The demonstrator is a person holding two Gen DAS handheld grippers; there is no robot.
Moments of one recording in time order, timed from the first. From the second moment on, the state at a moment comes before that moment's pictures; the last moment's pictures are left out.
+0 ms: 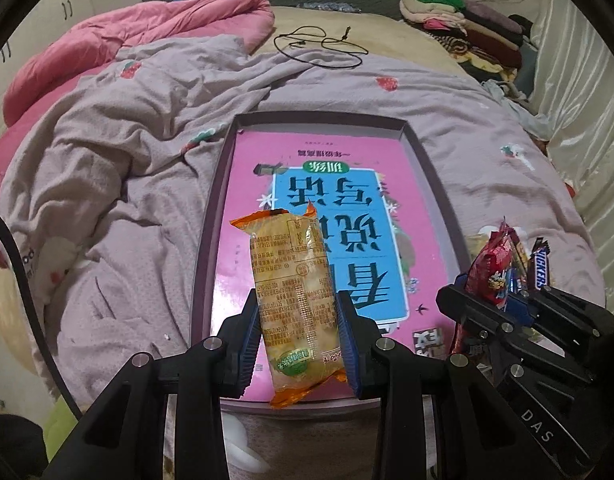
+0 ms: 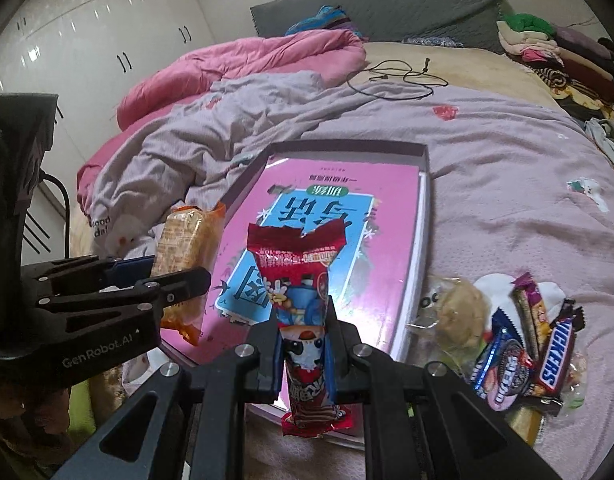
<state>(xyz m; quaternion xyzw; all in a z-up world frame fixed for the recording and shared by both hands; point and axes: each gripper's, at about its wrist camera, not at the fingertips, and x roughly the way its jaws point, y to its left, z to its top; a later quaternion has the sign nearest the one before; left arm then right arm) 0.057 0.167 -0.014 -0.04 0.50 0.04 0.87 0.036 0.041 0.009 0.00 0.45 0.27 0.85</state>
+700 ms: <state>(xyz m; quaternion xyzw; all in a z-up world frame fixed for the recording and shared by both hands) 0.064 0.172 -0.046 -0.04 0.52 0.05 0.85 0.045 0.047 -0.024 -0.02 0.49 0.25 0.83</state>
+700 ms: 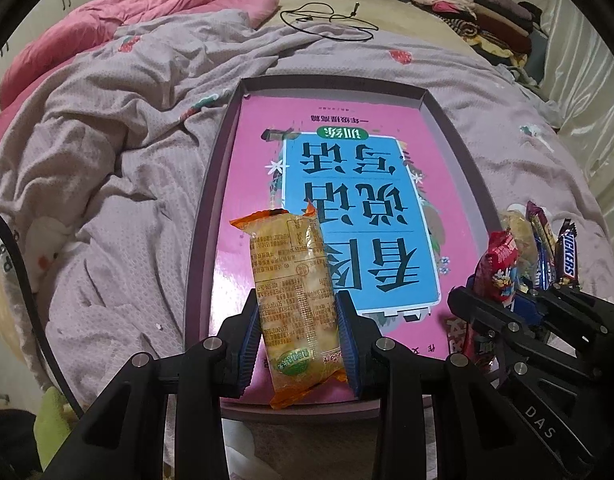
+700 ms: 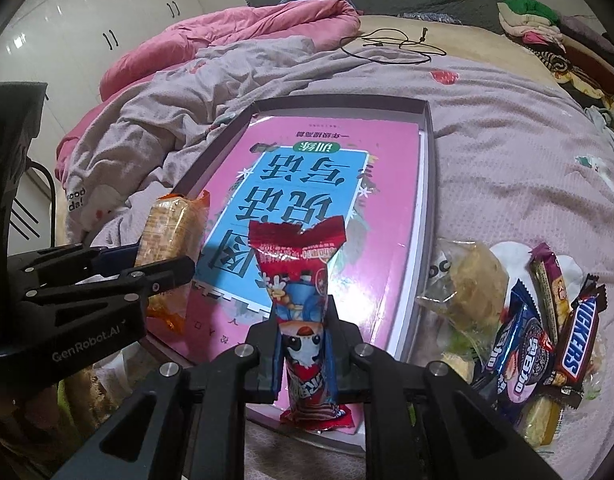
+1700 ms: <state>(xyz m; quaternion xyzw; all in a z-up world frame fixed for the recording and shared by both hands) 0.065 0.171 -0.049 -0.04 0.53 0.06 0.85 0.040 0.039 -0.017 -0.01 0.48 0.25 0.84</state>
